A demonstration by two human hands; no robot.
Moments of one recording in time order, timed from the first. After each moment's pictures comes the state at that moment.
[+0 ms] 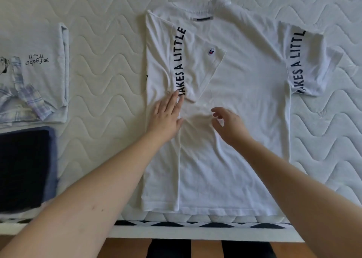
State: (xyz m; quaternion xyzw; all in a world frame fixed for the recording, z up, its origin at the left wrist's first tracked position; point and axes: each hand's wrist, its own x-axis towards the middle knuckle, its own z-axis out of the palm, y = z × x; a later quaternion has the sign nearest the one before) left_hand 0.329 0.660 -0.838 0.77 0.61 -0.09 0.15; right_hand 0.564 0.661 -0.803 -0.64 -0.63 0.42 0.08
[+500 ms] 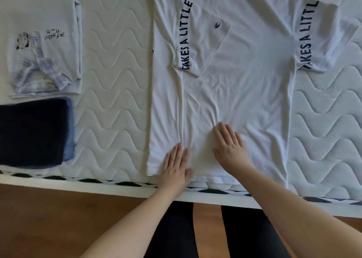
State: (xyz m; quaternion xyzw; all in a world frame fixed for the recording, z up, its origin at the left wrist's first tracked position) left_hand 0.382 0.400 -0.830 0.71 0.65 -0.13 0.26; right_hand 0.593 0.504 -0.824 -0.56 -0.76 0.31 -0.10
